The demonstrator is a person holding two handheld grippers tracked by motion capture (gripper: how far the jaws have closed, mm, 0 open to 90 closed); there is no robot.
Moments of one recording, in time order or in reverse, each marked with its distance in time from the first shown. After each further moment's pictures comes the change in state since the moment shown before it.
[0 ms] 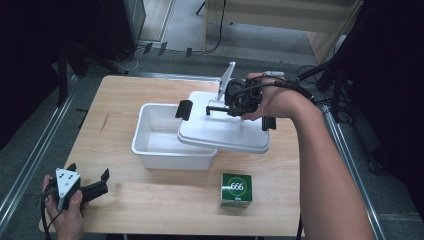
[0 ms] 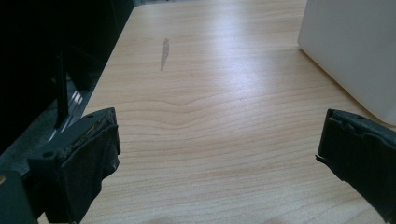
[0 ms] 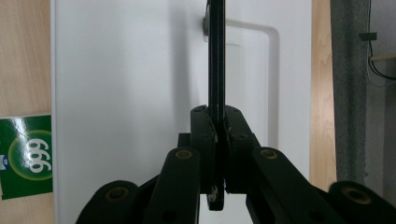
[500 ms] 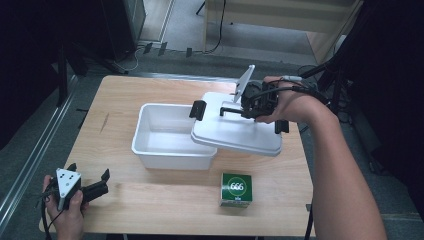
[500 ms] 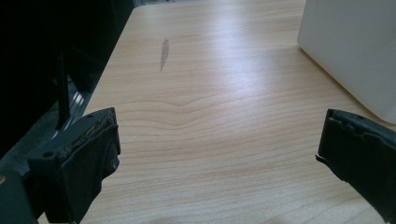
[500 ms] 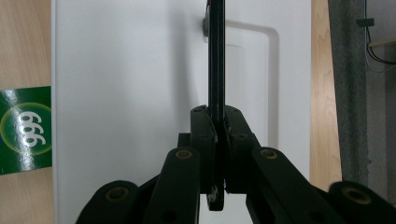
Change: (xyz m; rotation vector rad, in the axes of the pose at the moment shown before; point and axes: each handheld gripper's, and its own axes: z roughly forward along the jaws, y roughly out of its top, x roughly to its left) left arm -0.001 0.000 0.000 -0.003 0.002 0.009; right arm -0.001 -0.036 -0.005 -0.001 -0.013 0.040
